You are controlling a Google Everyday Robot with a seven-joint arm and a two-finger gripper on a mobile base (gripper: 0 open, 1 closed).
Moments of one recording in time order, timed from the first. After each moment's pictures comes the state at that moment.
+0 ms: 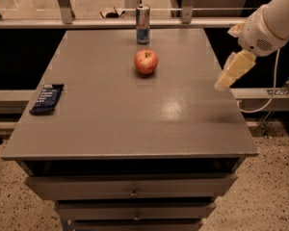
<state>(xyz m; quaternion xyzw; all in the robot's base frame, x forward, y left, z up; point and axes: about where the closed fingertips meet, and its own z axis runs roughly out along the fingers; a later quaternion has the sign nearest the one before) 0.594 -0.226 0.928 -0.55 0.78 0.01 0.30</state>
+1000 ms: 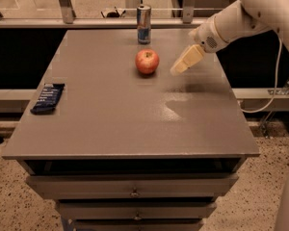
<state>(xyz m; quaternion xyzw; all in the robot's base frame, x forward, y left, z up) 0.703 -0.146 0.887 -0.50 0.77 0.13 0.36</state>
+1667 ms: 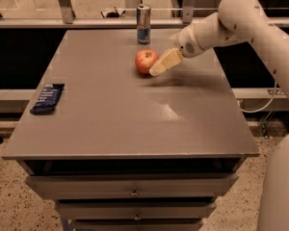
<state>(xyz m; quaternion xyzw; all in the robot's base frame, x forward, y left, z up) 0.730 -0.086 0.865 -0.49 0.75 0.20 0.40</state>
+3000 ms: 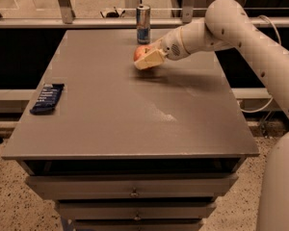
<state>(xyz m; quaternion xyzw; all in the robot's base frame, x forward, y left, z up) 0.726 -0.034 0.866 -0.47 0.73 0.26 0.41</state>
